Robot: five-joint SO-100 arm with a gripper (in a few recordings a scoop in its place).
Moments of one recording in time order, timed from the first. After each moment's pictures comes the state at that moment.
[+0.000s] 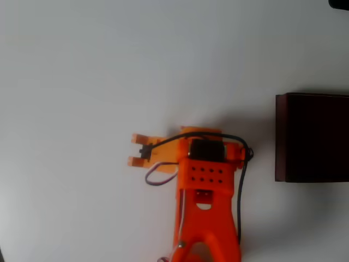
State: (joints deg) arm 4.5 93.7 122.1 62.5 -1.6
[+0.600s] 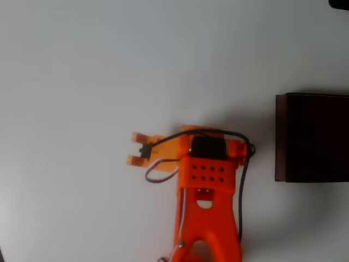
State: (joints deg) arm 4.5 93.7 117.4 68.6 -0.4
